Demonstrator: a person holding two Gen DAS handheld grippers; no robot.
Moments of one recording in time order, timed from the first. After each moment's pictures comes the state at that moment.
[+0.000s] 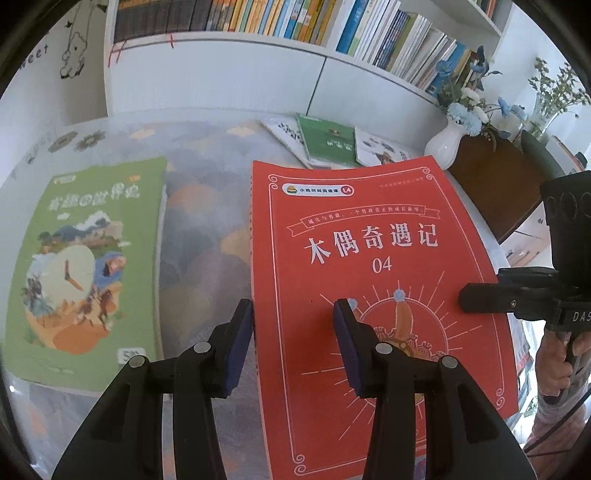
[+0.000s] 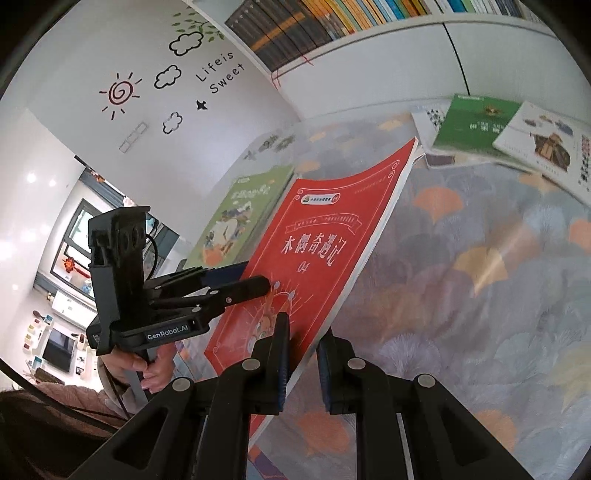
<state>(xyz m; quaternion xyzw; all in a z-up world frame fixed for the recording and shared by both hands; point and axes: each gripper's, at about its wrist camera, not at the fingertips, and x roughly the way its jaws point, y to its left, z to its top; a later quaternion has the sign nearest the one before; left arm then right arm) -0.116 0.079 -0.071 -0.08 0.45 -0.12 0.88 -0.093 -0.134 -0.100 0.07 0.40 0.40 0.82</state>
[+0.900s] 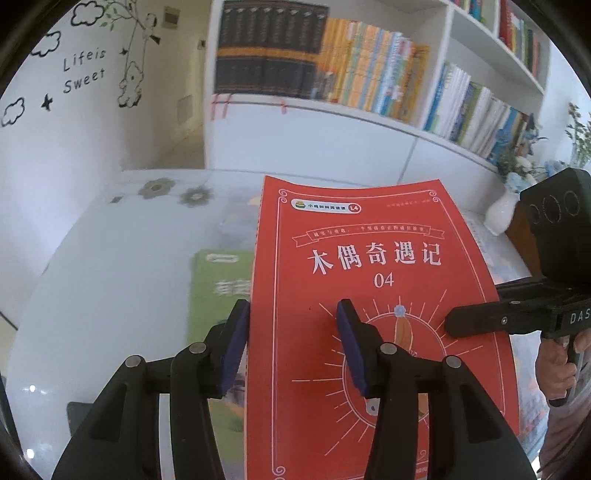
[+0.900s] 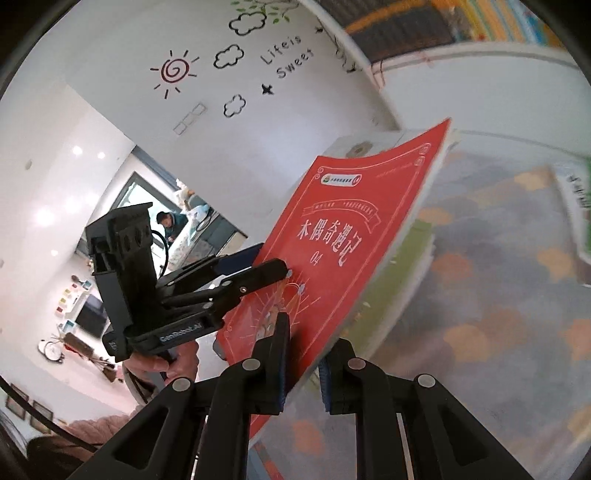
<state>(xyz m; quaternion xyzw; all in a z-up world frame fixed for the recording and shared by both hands) -0.097 0.234 -0.020 -0.07 0.38 -0.02 0.92 -0.024 0.040 -0.061 0.06 0.39 0.52 0.76</state>
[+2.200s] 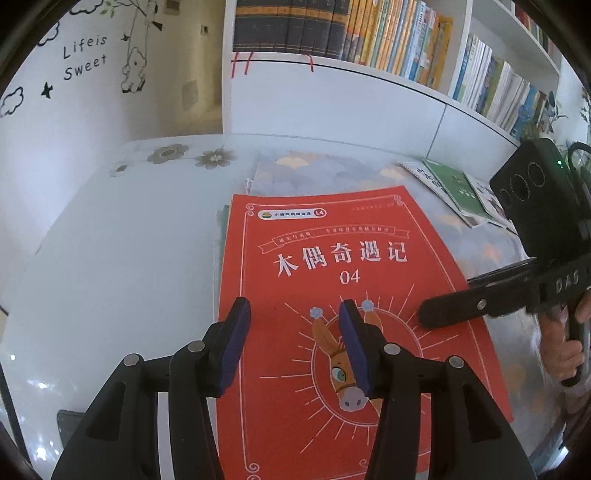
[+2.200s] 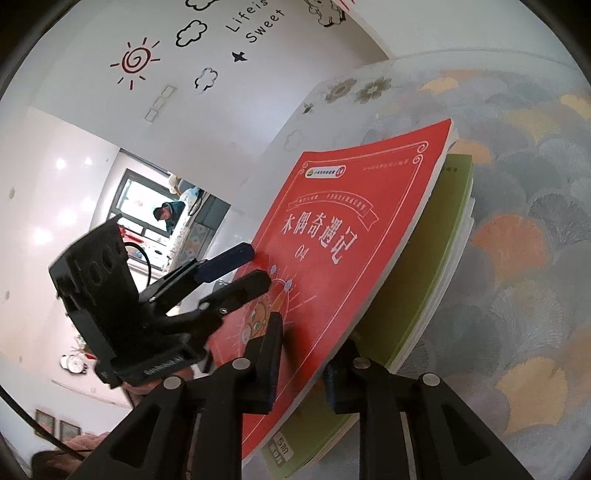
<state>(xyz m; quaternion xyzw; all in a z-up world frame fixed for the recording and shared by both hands) -0.086 0.265 -0.083 -0.05 0.41 -0.01 0.91 0.043 0.100 -0.138 0.09 0.48 0.52 0.70</state>
